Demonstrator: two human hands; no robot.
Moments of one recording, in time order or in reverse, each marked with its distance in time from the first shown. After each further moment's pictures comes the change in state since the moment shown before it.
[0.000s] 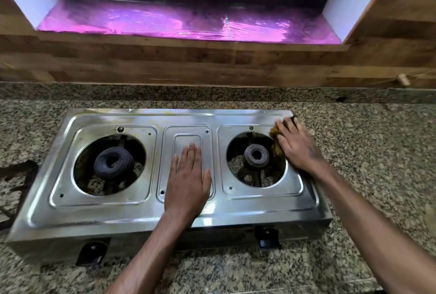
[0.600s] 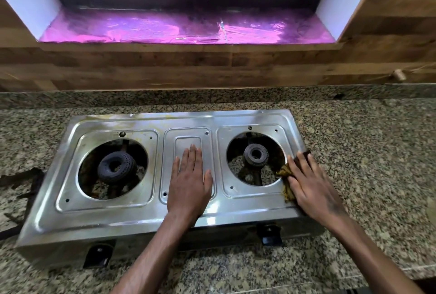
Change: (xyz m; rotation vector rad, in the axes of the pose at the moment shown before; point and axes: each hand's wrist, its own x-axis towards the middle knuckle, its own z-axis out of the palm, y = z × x) left_hand -0.001 0.002 -0.003 -0.009 -0.008 -0.006; right_hand -0.125 -0.009 0.015 -0.040 -0.039 0.074
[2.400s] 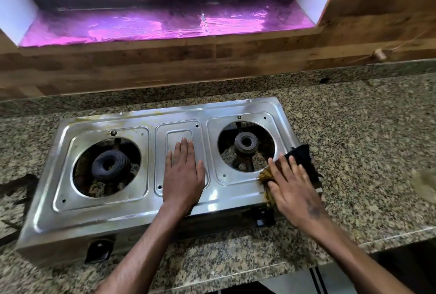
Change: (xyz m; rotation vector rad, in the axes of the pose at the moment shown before) left_hand 0.000 0.000 0.001 0.026 -0.021 0.008; right_hand -0.051 -0.037 0.010 0.043 -0.028 -0.010
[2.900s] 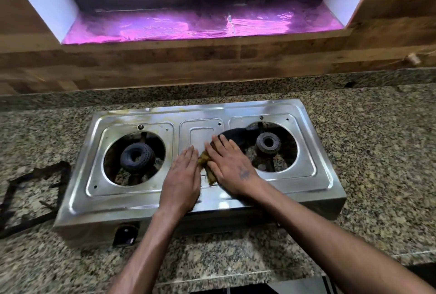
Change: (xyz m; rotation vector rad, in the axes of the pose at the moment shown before) left_hand -0.024 -0.057 -0.012 -0.121 0.043 0.076; right_hand 0.098 -0.161 0.015 0.020 0.019 -0.463
